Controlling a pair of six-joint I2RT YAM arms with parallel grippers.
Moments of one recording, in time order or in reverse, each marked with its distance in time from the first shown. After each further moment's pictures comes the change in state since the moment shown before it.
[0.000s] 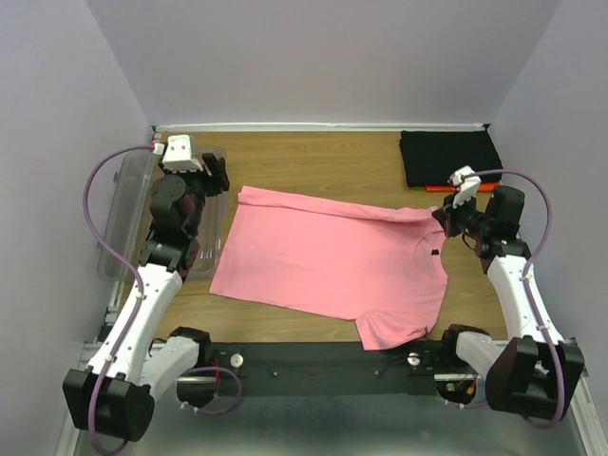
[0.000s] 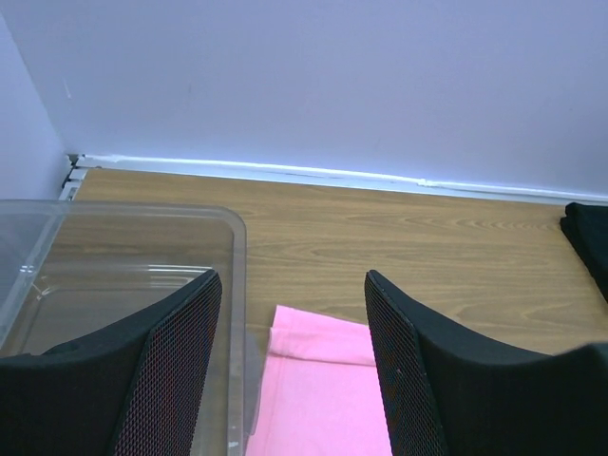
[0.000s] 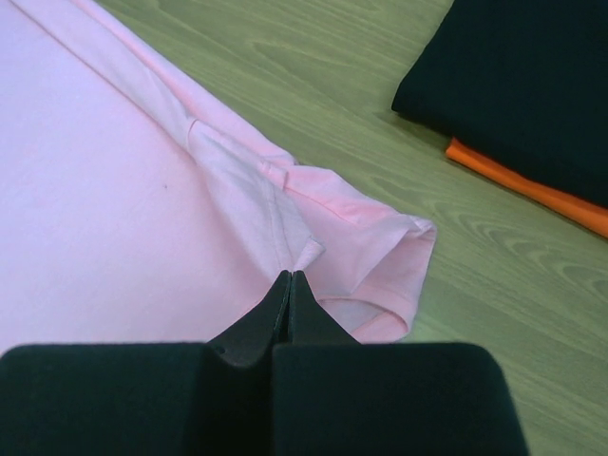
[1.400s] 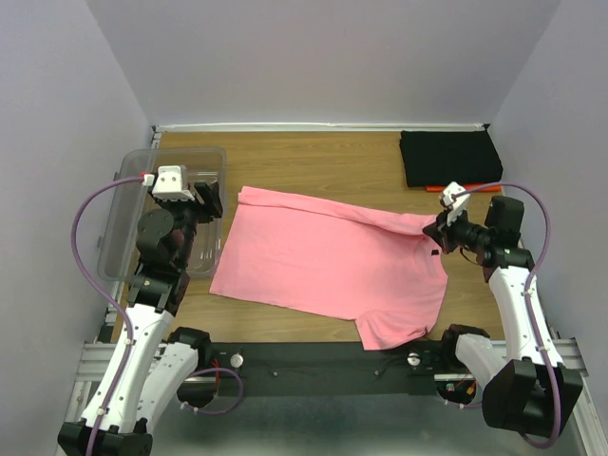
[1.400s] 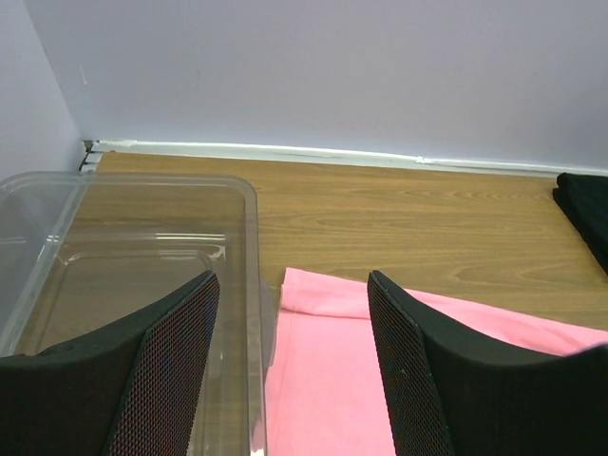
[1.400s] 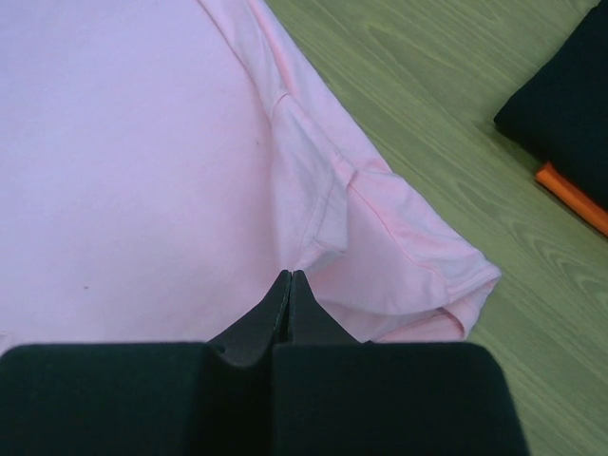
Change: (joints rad) left arm 0.000 -0.285 -0.132 -0.136 0.021 0.024; right arm 0.000 -0.100 -0.011 -0.227 -0.183 -0.209
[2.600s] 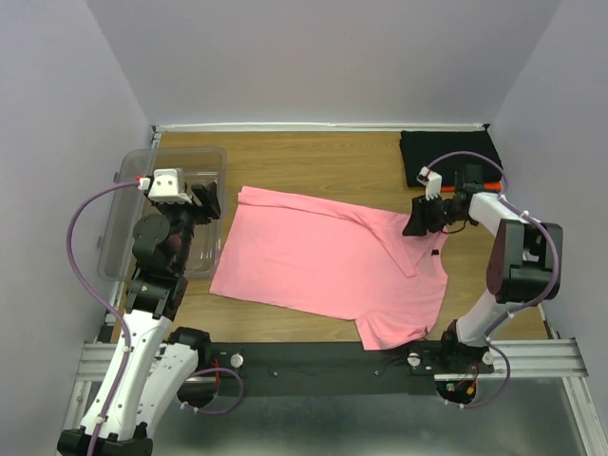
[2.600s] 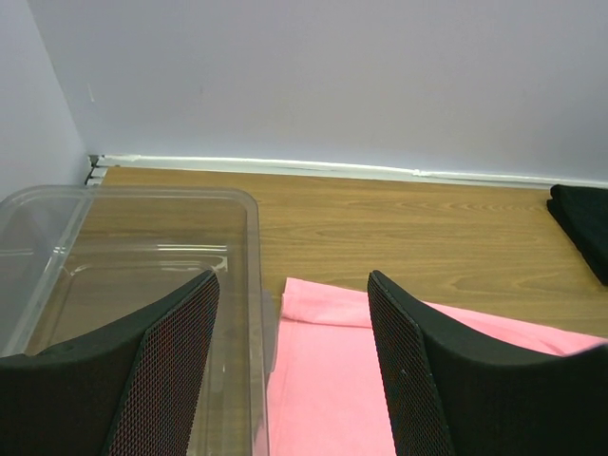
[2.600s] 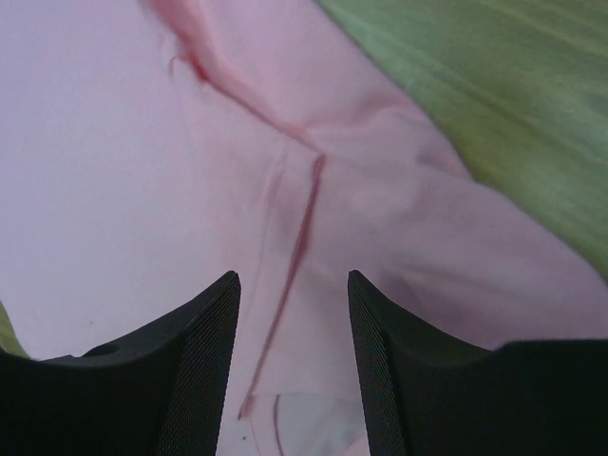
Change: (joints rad) left arm 0.000 -0.038 -0.001 0.000 0.000 0.008; right arm 0.068 0.742 0.338 -0.140 0.075 0.139
